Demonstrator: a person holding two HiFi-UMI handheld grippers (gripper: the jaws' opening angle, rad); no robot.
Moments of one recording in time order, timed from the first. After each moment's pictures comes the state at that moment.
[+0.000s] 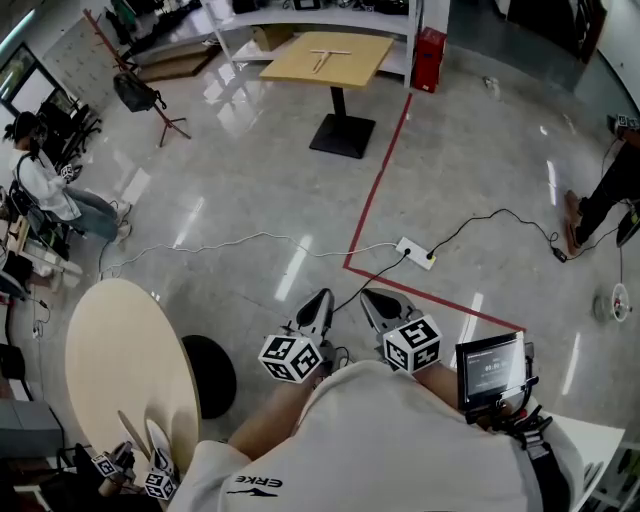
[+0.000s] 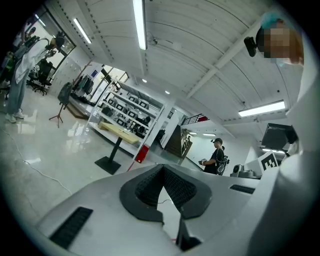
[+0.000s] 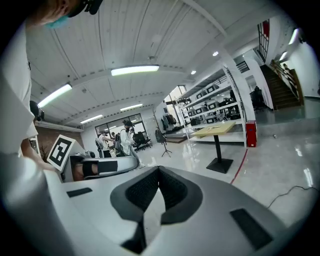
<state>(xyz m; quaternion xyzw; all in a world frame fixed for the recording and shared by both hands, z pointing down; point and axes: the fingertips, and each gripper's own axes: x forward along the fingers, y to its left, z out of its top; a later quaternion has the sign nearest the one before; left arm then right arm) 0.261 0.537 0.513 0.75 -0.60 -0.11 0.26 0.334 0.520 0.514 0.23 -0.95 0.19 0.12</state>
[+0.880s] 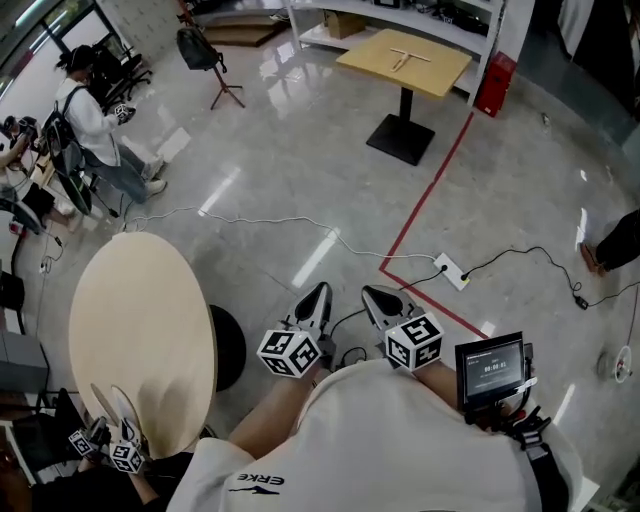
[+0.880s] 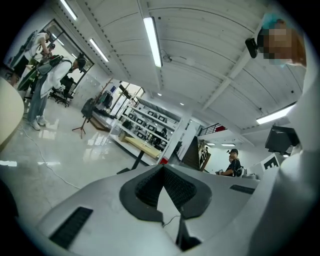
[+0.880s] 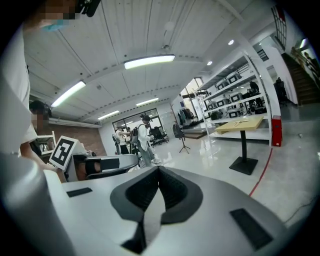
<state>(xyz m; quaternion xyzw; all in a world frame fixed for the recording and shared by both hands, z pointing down) 0.116 0.588 0.512 0.68 -0.68 -0.15 0.24 0.193 0.557 0.516 0.12 -0.97 0.18 0.14</state>
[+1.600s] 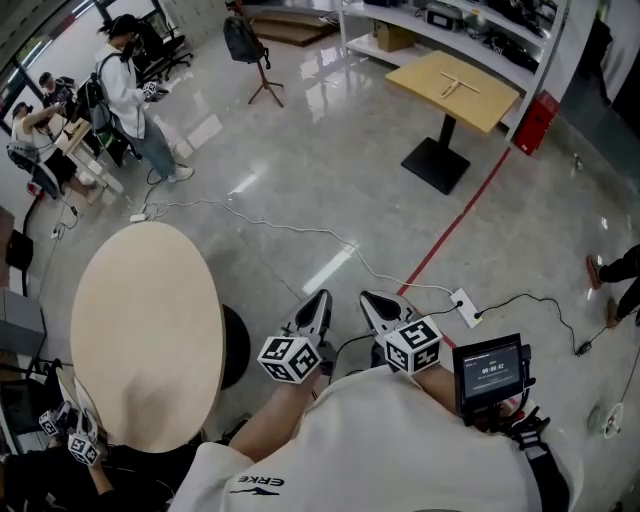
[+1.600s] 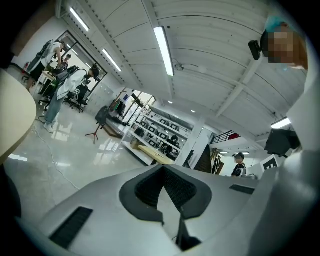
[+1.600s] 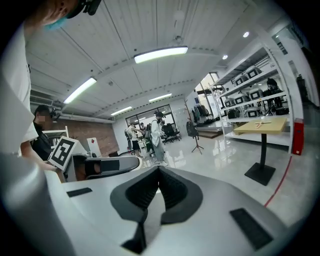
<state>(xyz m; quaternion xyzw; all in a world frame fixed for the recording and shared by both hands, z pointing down) 0.034 0.576 0.521 0.61 -0.73 -0.19 0.23 0.100 0.532 0.521 0.04 -0.98 0.15 0.16</state>
